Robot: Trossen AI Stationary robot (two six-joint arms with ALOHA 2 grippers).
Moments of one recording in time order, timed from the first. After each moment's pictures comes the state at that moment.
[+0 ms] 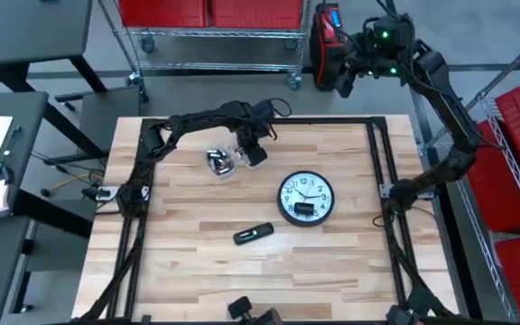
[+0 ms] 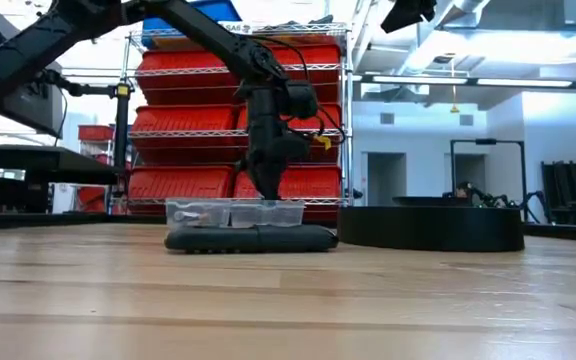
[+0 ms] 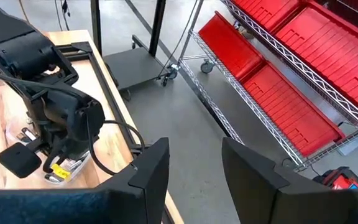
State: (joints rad) left arm 0.51 2.18 1.85 -0.93 0.02 0.01; right arm -0.85 1.46 1.94 -0.95 -0.16 -0.39
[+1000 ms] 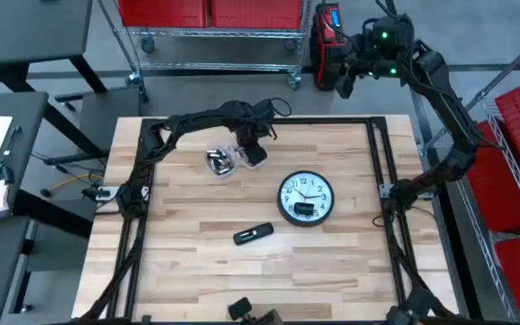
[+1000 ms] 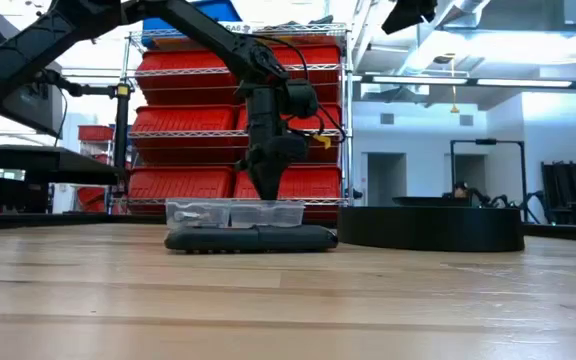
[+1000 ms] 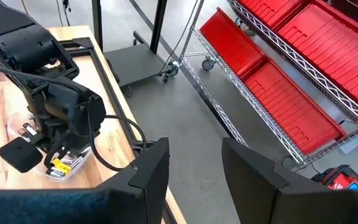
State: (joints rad) left arm 0.51 2.18 1.85 -0.94 0.02 -0.01; right arm -0.85 1.46 1.94 -0.97 -0.16 -0.40
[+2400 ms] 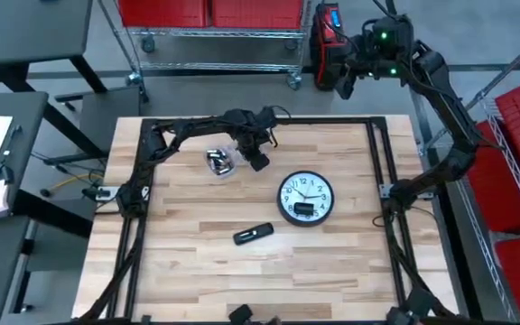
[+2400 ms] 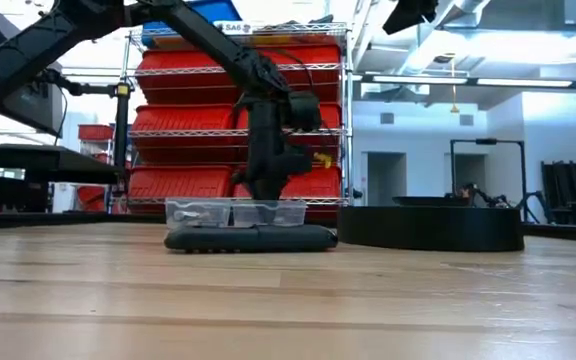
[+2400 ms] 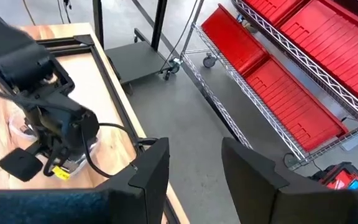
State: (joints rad) left arm 0.47 2.20 1.84 -0.92 0.02 -0.08; right arm -0.85 1.46 1.94 -0.99 -0.16 -0.40
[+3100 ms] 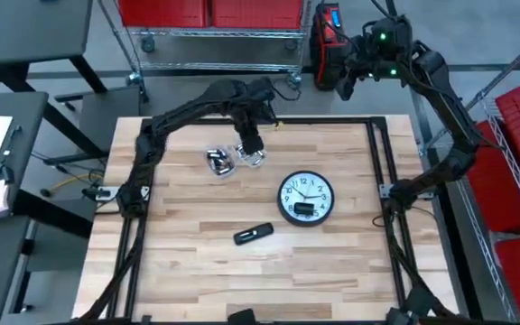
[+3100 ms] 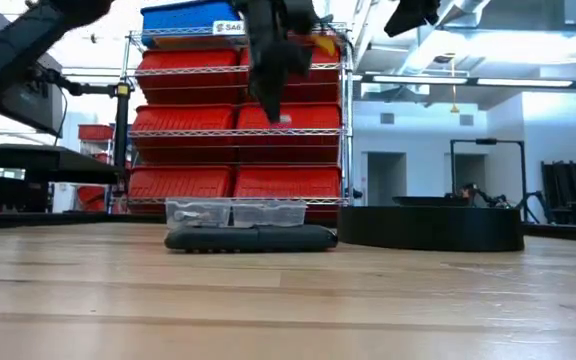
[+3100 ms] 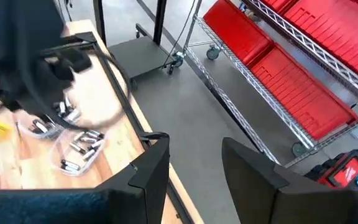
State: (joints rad) left arm 0.45 2.07 2.29 -1.34 -0.02 0.16; right arm -0.85 1.46 1.94 -1.01 -0.16 -0.31
